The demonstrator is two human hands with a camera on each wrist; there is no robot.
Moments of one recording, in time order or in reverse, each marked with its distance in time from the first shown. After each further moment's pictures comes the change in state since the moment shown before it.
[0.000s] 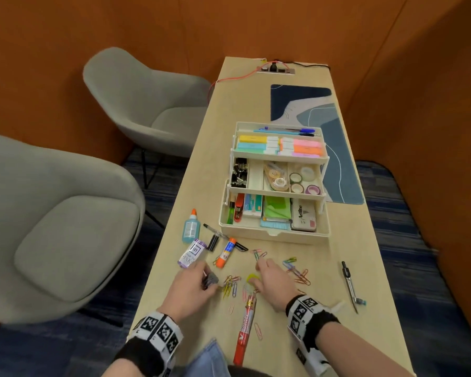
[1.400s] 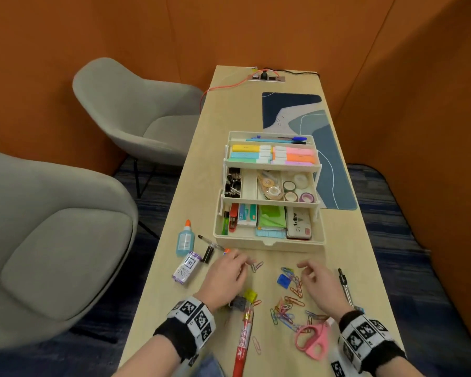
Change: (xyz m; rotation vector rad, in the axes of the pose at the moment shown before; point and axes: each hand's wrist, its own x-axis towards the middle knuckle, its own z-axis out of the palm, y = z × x) left_hand 0.051 0.070 0.004 -0.064 0.053 0.325; right_hand -0.035 0.072 -0.055 0.396 0.252 0.251
